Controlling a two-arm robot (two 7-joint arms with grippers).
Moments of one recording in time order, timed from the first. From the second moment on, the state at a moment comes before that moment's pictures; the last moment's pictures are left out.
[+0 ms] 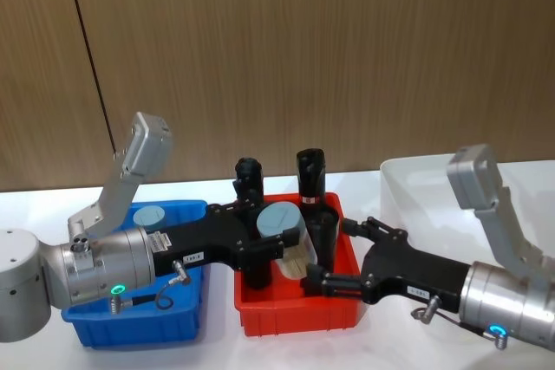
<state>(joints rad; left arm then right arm) -0.47 0.40 0.34 -1.41 -0.43 0.29 -0.91 0.18 0.36 -0.26 -1.69 0.31 0.29 0.68</state>
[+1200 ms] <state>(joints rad) -0.47 0.40 0.34 -1.41 -0.43 0.29 -0.91 0.28 0.29 -0.33 -1.55 0.23 0.27 0.69</state>
